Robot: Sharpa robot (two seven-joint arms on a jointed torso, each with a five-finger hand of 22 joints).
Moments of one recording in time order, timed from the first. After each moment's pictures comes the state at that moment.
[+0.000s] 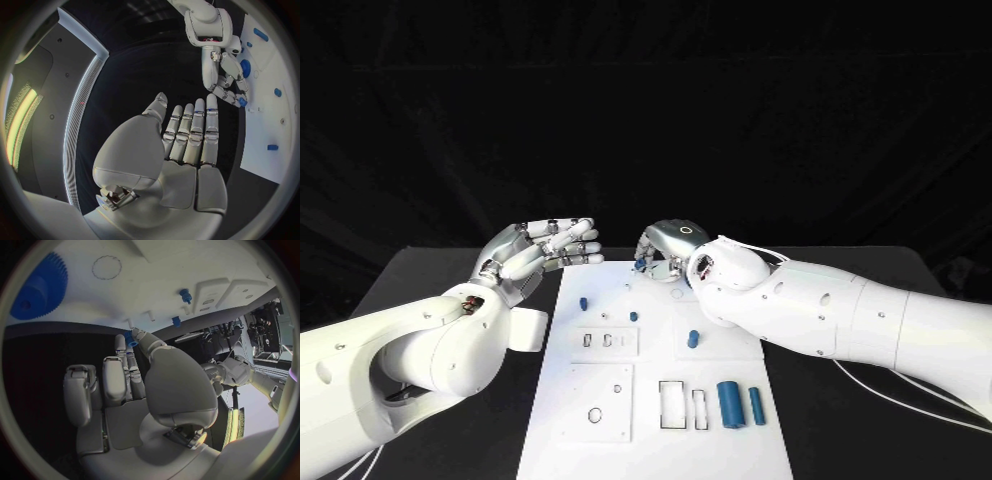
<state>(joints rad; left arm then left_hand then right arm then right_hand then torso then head) 1.26 -1.00 0.02 1.81 0.02 -0.45 0.47 1.40 0.05 0.04 0.03 0.05 0.94 0.23 0.13 0.07 0.99 0.18 0.10 0.07 1.02 0.14 0.15 0.10 0.18 0.88 0.25 0.42 0.20 1.36 -0.42 -0.12 1.16 -1.61 -0.42 -0.17 1.29 -0.08 0.35 -0.03 0.25 1.14 0.11 0.13 0.12 1.17 0.04 0.19 0.25 1.46 -0.03 1.25 1.18 0.05 1.46 0.08 1.50 1.31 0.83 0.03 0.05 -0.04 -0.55</state>
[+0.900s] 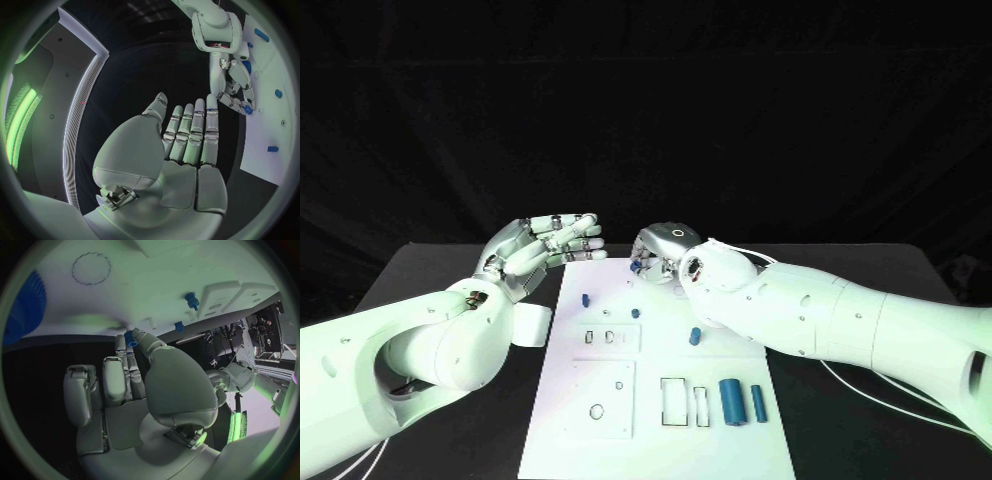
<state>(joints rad) 1.27 -1.00 0.02 1.81 0.02 -0.45 0.47 1.40 0.05 0.04 0.03 0.05 0.94 0.23 0.13 0.07 0.99 0.18 0.10 0.07 1.02 0.14 0.15 0.10 0.18 0.88 0.25 0.42 0.20 1.34 -0.36 -0.12 1.09 -1.61 -0.42 -0.17 1.29 -0.08 0.35 -0.03 0.25 1.14 0.10 0.12 0.12 1.17 0.04 0.19 0.26 1.46 -0.03 1.25 1.18 0.05 1.46 0.08 1.50 1.31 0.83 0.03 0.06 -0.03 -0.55</state>
